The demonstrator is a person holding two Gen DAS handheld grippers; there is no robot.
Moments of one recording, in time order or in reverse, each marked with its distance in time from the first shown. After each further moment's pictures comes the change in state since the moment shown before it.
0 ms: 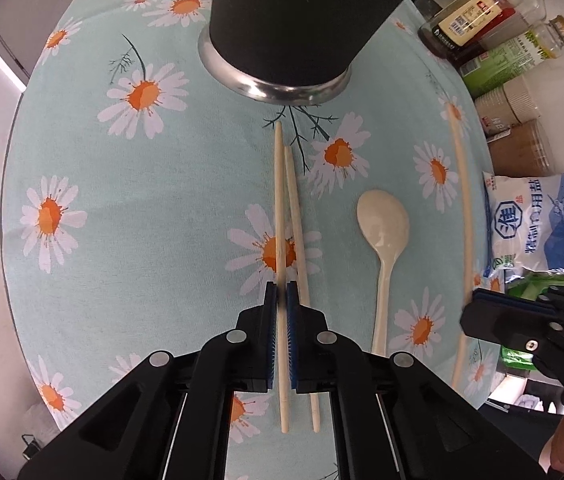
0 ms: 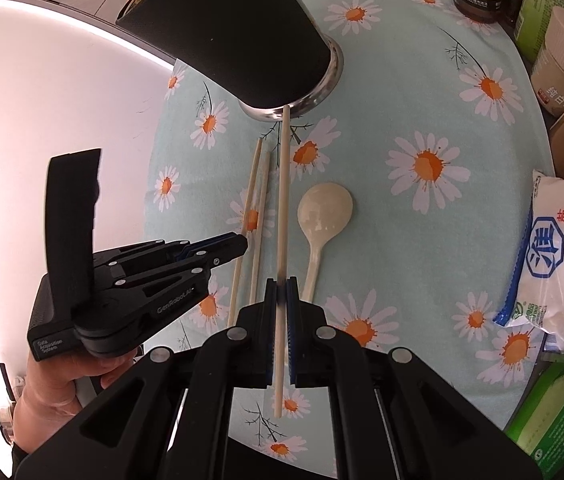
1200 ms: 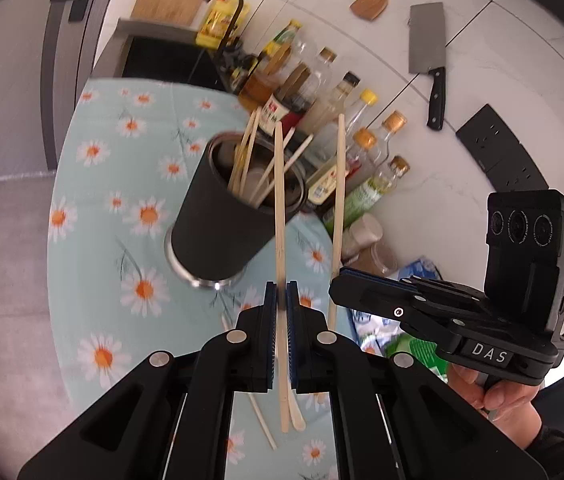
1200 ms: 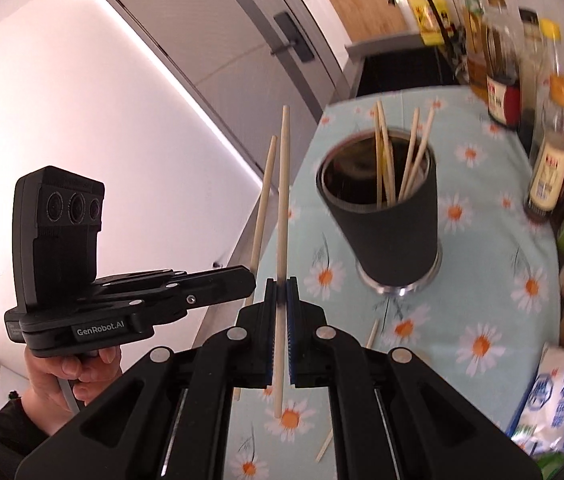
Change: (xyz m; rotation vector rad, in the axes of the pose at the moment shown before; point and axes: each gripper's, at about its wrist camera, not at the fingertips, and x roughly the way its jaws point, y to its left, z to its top) left arm -0.175 0.022 0.018 0.162 -0.457 -0.348; right arm -0.087 0.100 0.033 -0.294 -0.516 0.112
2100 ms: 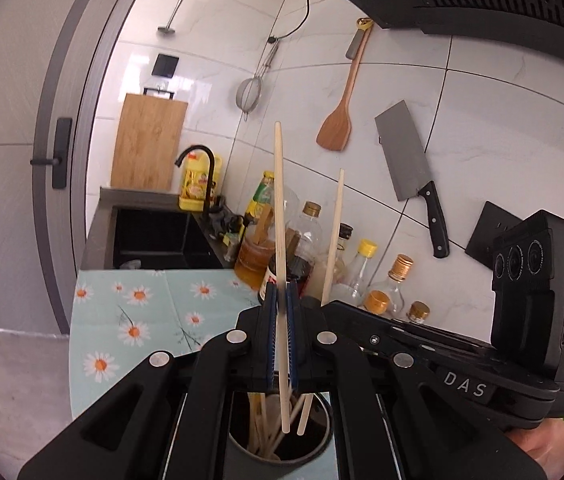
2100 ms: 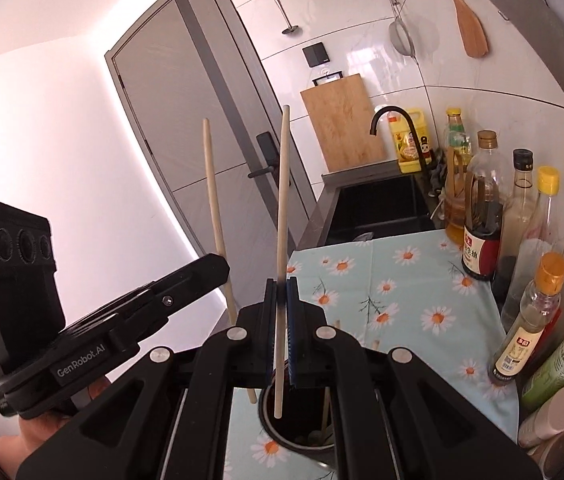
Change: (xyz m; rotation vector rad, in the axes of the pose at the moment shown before) left arm 0.009 -0.020 0.097 0.267 -0.498 0.060; right arm -0.002 -0.023 0.097 -0.065 -0.403 -0.129
